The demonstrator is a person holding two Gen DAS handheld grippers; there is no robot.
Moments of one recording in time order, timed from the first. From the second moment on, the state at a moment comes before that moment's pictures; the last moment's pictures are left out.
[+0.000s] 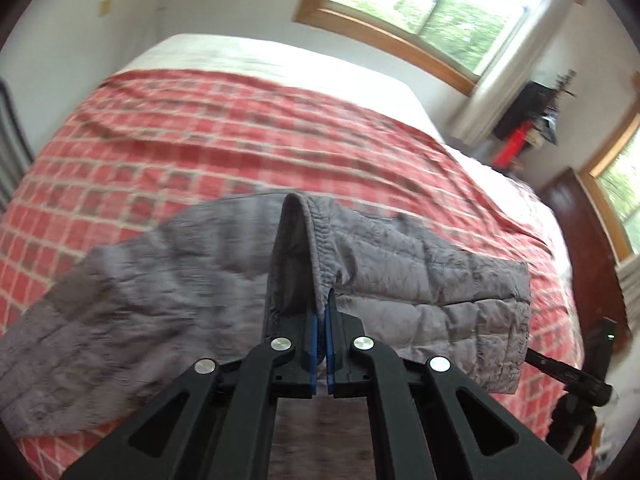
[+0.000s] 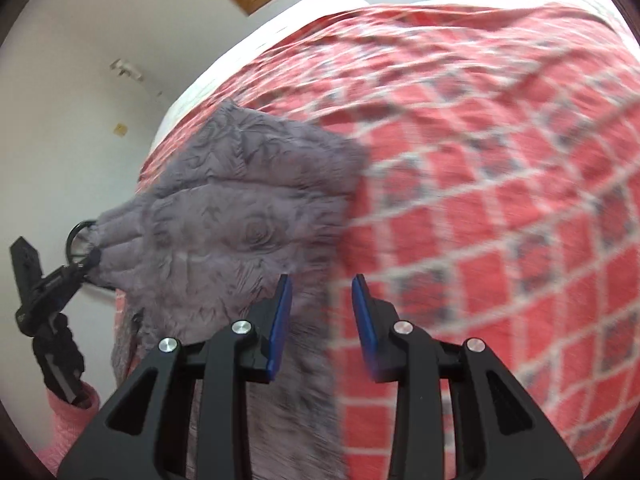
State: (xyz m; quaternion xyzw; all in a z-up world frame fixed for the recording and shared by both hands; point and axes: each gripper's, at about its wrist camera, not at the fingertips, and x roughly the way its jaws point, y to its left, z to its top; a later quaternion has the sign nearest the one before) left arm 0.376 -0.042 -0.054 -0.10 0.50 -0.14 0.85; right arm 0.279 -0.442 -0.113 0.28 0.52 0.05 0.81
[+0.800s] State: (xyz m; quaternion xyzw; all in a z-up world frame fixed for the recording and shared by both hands) left arm 0.386 0.031 -0.095 -0.04 0.51 0.00 0.86; right arm 0.345 -0.352 -0.131 0.15 0.60 0.08 0.78
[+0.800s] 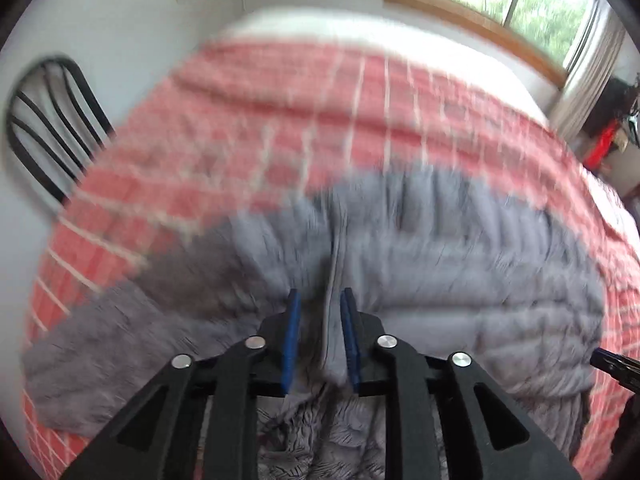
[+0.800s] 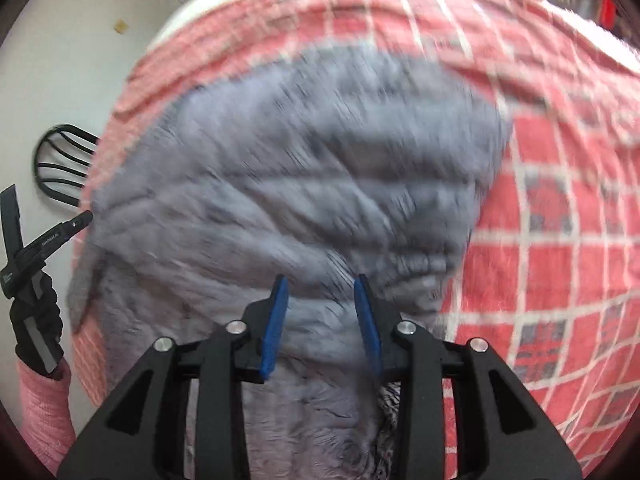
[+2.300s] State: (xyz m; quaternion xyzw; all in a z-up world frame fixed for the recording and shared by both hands) left arm 0.327 0.010 -0.106 -0.06 0.55 -0.08 0.83; right arm 0.315 -0.335 -0.116 0.17 0.58 0.08 0.79
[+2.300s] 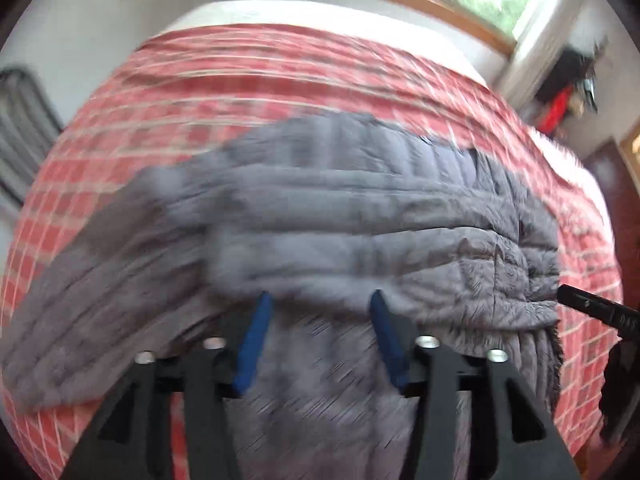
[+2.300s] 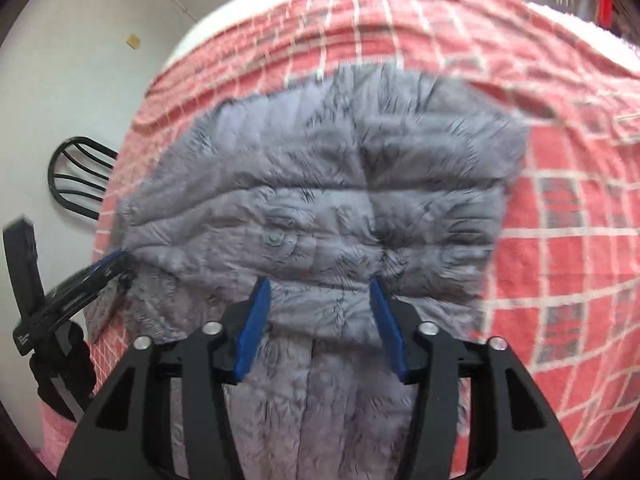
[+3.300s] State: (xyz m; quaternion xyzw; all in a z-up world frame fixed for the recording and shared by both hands) left arm 0.174 0.362 -0.204 -0.55 0.39 0.23 0.71; right arm 0.339 -0.320 -0.180 0.16 0.63 0.03 0.76
